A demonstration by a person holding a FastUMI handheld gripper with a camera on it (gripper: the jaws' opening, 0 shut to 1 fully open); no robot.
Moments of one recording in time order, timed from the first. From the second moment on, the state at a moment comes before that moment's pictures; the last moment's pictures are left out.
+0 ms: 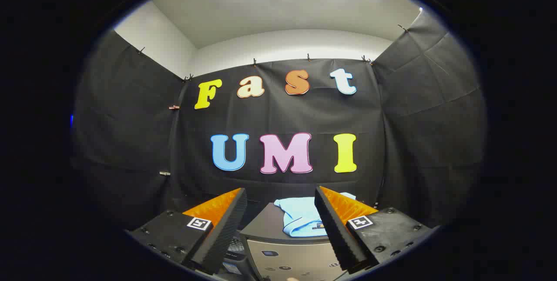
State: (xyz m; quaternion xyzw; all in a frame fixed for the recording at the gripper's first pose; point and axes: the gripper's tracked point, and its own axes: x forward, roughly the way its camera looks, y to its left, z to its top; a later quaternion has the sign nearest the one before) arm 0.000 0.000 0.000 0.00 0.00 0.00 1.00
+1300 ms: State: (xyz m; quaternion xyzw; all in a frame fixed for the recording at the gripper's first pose) arm 0.002 -0.011 0.001 0.00 0.00 0.00 1.00
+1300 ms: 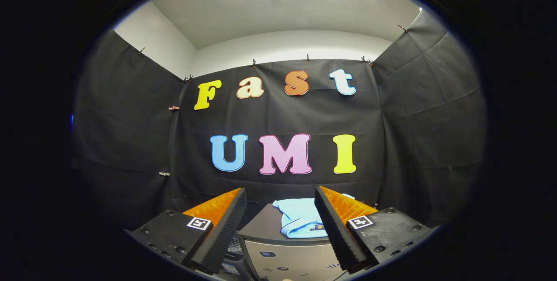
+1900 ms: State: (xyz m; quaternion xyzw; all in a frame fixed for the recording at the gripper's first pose) arm 0.034 -0.019 -0.012 -0.01 0.02 -0.01 1.00
